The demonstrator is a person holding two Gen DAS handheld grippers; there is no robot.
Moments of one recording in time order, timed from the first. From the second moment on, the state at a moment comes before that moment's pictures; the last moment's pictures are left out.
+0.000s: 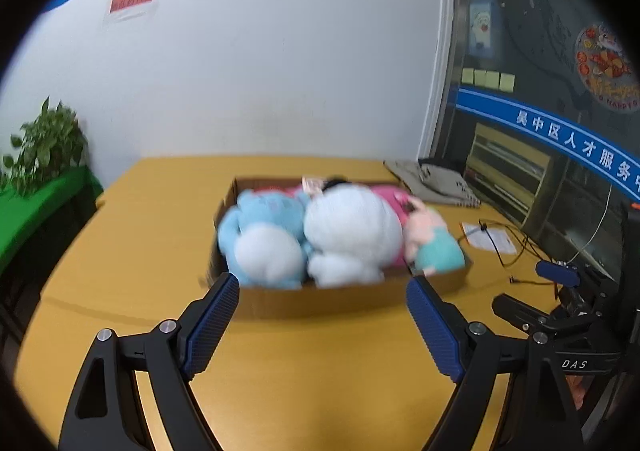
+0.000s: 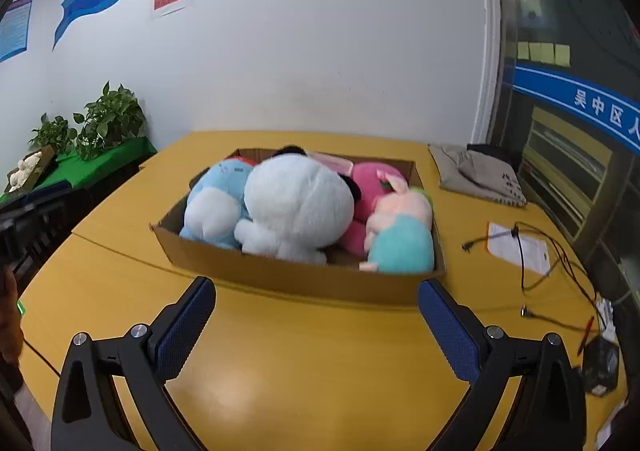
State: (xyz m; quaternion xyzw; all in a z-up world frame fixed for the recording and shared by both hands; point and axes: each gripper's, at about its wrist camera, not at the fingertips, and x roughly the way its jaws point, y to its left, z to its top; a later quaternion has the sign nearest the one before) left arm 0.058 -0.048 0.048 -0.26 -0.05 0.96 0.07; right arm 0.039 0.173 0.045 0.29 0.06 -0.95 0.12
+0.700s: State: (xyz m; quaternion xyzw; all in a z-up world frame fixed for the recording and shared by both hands) left arm 0.064 -0.015 0.014 -0.29 -0.03 0.96 0.04; right arm 0.050 0.197 0.019 0.29 0.05 -0.95 0.07
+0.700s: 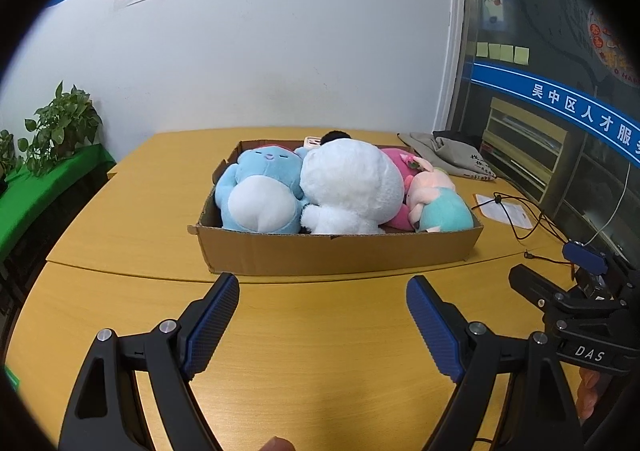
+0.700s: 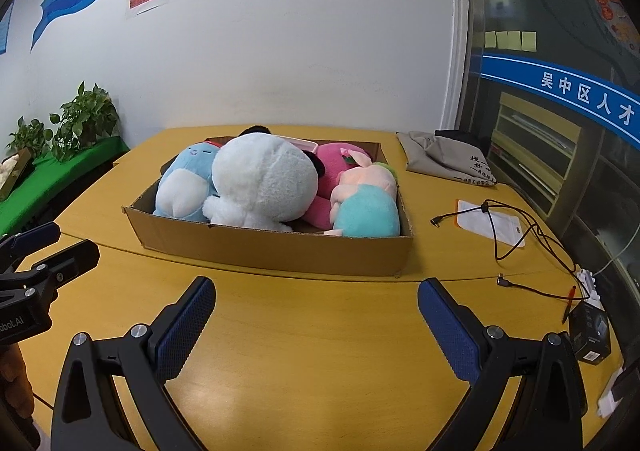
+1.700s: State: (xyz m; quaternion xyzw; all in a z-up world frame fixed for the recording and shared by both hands) left arm 0.052 -0.016 0.000 -0.31 -0.04 0.95 0.04; right arm 0.041 0.193 -0.003 0.31 0.04 -0.95 0.08
